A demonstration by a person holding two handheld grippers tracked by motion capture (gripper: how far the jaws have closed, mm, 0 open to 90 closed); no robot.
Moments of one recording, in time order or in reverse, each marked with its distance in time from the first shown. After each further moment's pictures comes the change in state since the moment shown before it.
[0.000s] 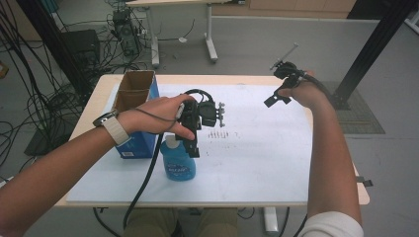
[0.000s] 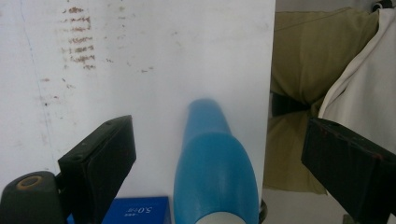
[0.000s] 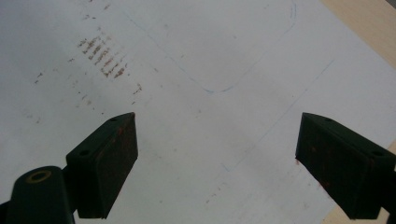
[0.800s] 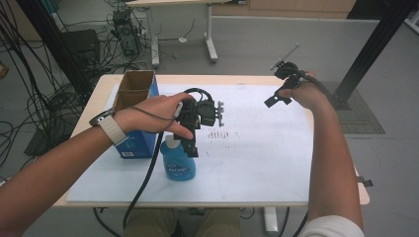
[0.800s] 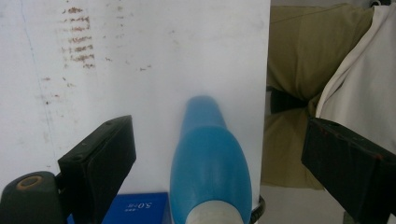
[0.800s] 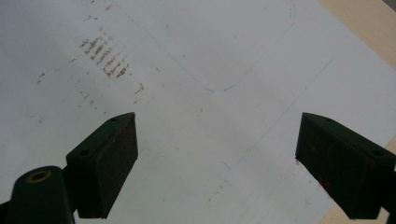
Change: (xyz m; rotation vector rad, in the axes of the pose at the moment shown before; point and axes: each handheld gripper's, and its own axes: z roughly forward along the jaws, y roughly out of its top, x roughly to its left) left arm -0.004 -0.001 -0.005 0.003 0.000 0.006; right arm 0.005 -0.004 -0.003 -0.010 -0.008 0.003
